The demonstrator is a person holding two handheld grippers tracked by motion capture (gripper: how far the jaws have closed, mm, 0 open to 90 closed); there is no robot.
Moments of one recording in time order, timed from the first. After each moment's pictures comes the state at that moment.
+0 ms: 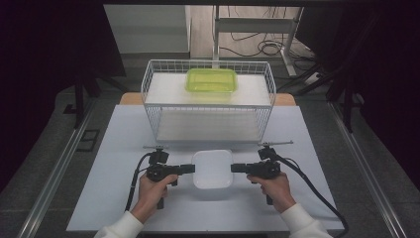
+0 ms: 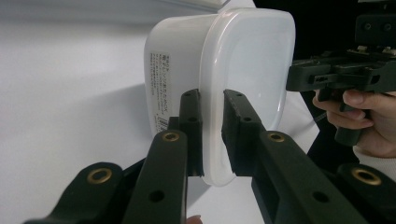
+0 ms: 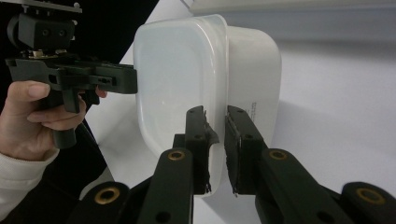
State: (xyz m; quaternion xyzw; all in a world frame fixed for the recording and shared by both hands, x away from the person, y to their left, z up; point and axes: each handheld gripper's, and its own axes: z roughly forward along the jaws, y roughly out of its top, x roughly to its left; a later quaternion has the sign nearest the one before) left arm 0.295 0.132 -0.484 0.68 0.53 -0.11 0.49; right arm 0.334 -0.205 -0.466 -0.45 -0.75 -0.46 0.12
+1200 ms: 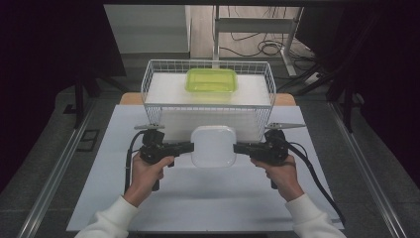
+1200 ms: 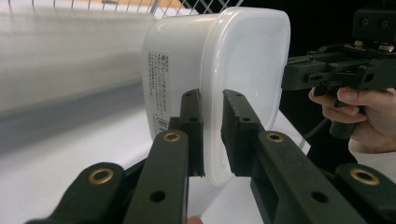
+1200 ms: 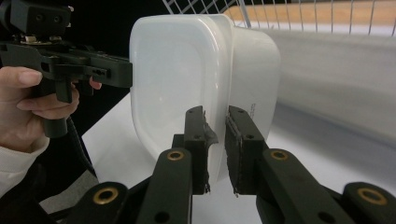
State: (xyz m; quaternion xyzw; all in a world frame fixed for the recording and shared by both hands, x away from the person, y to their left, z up) left arm 0.306 0.138 -0.402 0.70 0.46 -0.03 0.54; right arm 0.337 -0.201 -0.392 -0.38 -0.77 -0.51 0.02
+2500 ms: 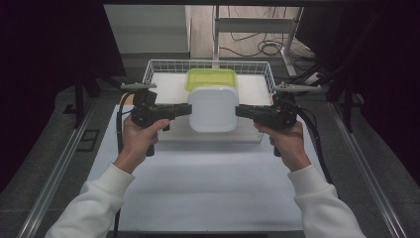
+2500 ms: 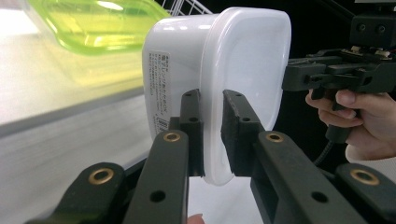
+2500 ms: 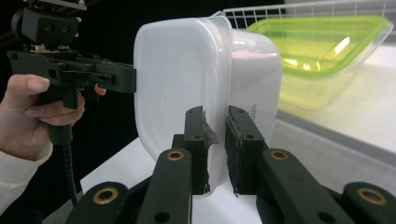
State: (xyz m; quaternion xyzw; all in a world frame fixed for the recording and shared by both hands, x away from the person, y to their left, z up) left arm 0.338 0.149 -0.311 0.70 0.42 0.03 0.58; right arm 0.363 -0.193 -0.300 -0.34 -0.75 -0.57 -0.04
